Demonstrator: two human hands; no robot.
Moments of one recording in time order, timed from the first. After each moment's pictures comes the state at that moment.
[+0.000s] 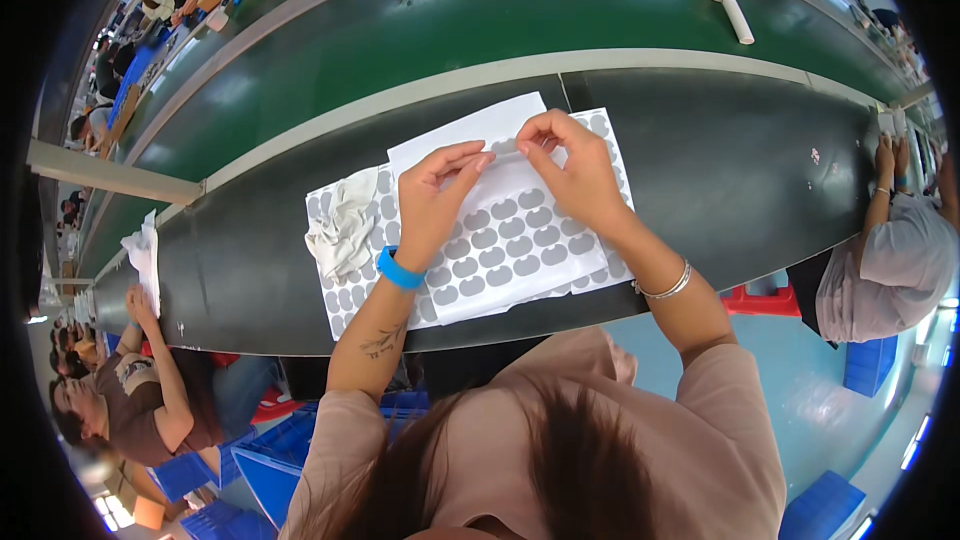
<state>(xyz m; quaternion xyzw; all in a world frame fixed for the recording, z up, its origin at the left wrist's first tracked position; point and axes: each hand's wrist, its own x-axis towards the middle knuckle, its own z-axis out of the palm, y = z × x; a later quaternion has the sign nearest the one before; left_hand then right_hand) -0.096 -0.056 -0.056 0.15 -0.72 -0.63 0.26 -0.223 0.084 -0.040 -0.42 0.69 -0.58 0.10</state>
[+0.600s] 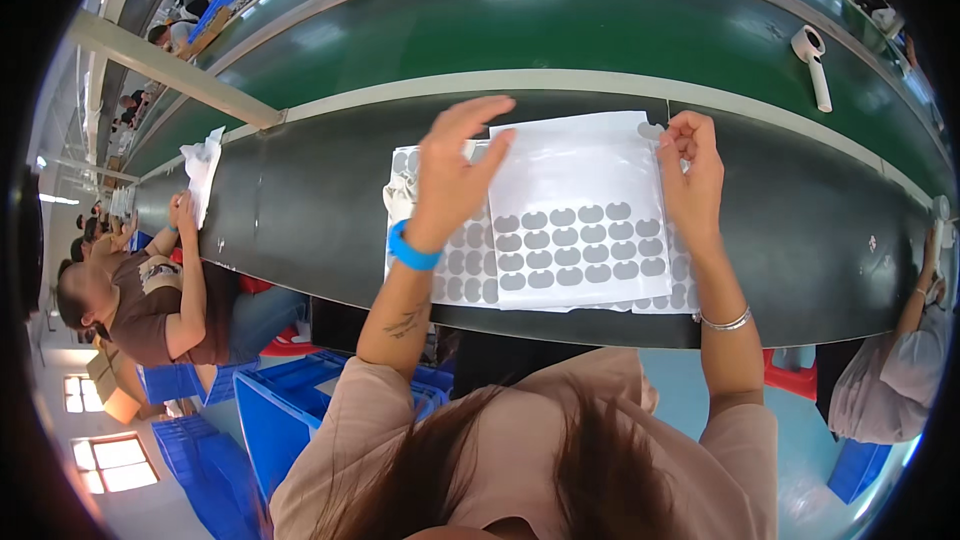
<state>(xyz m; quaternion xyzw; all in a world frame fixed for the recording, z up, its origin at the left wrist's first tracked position) -0.056 -0.095 -0.012 0.13 -0.85 -0.31 0.40 -0.247 0.089 -0.052 -0.39 0.71 -0.59 0.02</state>
